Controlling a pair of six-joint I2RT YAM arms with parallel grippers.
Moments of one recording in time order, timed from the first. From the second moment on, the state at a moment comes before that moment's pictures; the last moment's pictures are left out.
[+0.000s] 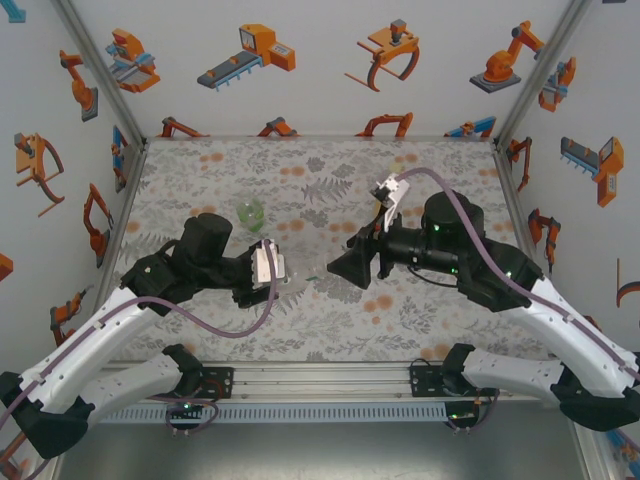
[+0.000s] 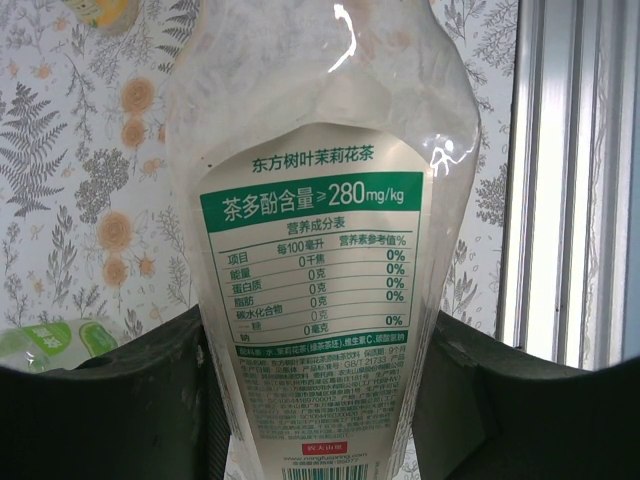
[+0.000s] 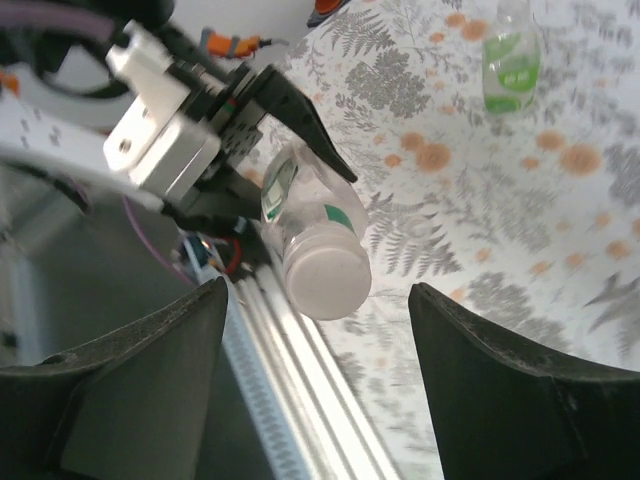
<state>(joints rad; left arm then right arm) -0.77 0.91 0.99 -0.77 0.47 0.66 0.93 0.98 1.33 -0.63 -0.29 0.22</state>
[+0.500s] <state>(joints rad) -0.77 0.91 0.99 -0.77 0.51 0.66 0.93 1.08 1.39 -0.77 -0.53 -0.49</state>
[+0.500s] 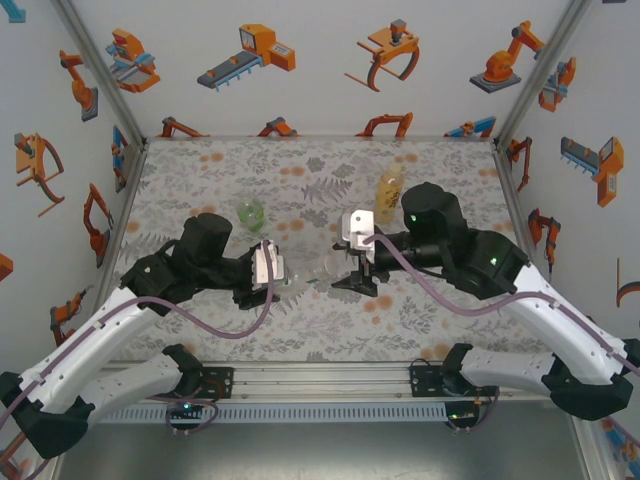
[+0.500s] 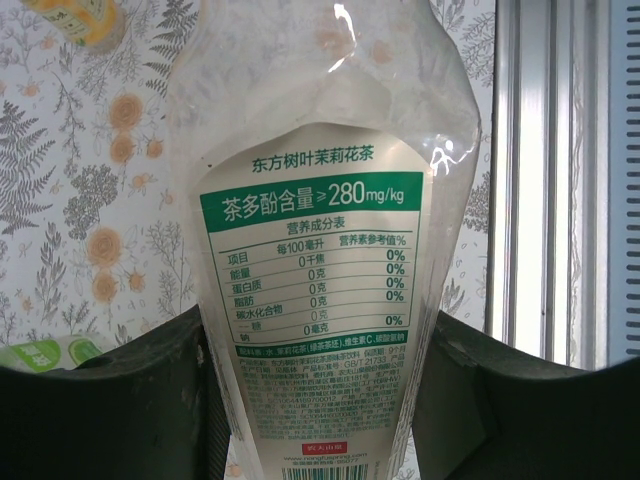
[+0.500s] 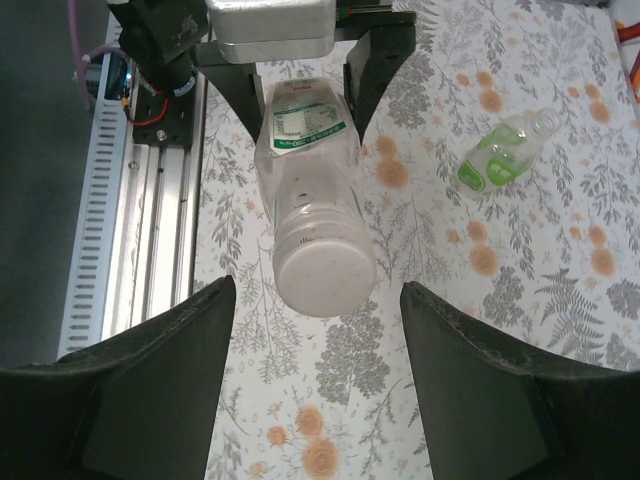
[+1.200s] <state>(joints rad) -0.78 0.91 1.00 -0.79 0.52 0.67 0.93 1.09 1.37 -0.71 -0.56 -0.40</state>
